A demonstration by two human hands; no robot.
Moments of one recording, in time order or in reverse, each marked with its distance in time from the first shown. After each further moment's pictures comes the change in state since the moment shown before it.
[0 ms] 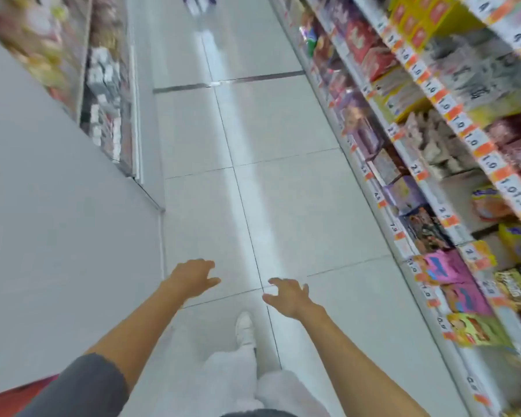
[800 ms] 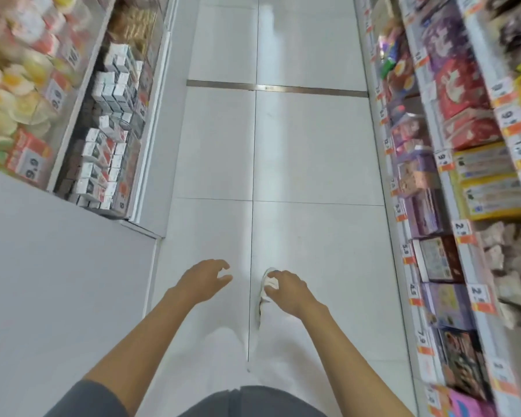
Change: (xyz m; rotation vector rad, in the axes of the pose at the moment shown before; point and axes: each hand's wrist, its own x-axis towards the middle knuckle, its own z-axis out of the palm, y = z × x) left_hand 0.290 -0.012 -0.224 -0.429 0.021 -0.118; right_hand 0.311 -0.102 -0.291 -0.115 -0.104 -0.135
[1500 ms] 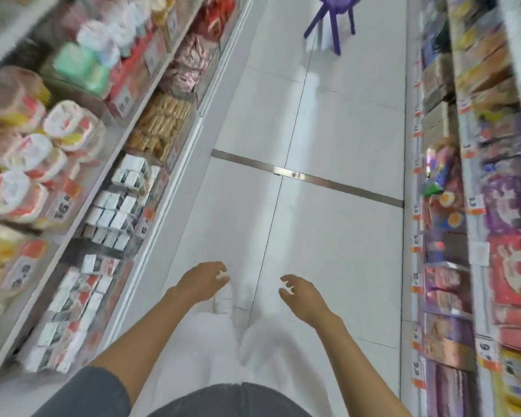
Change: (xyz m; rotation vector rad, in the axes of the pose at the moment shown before) left_hand 0.349 0.018 -0.389 -0.235 0.049 -0.139; right_hand 0.354 -0.171 -0.396 0.002 0.009 -0.049
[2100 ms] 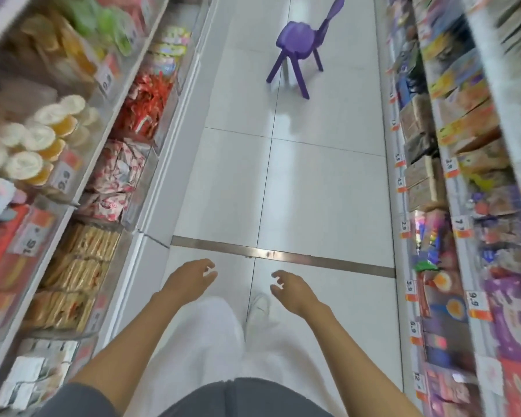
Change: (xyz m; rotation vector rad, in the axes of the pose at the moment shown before) left_hand 0.353 0.243 -0.318 0.016 0.096 -0.003; right_hand 0.345 -0.090 -0.387 0.009 -0.017 0.008
